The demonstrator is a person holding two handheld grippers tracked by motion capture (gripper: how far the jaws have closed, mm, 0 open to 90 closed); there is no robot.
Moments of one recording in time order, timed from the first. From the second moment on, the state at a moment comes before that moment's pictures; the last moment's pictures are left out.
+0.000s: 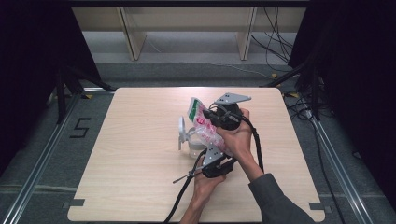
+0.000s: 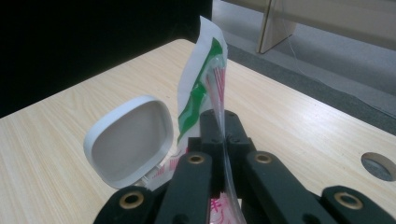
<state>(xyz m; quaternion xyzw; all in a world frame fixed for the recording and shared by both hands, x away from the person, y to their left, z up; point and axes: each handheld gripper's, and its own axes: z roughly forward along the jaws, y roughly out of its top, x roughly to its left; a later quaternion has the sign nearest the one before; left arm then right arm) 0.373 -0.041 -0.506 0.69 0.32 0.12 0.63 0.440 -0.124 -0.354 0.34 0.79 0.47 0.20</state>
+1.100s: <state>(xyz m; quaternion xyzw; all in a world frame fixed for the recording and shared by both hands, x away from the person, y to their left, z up) 0.373 -0.038 -0.503 0.70 0.32 0.13 0.63 0.439 -0.122 -0.353 0.34 0.79 0.48 0.19</state>
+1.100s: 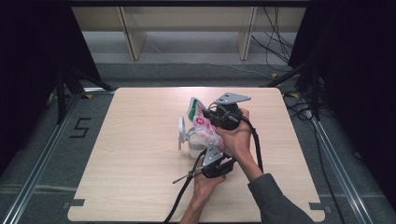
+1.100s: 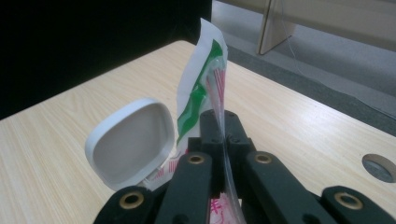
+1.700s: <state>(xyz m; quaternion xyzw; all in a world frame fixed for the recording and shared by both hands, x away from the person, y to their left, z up) 0.373 -0.038 -0.504 0.70 0.32 0.13 0.63 0.441 -0.119 -0.356 0.34 0.79 0.47 0.20</state>
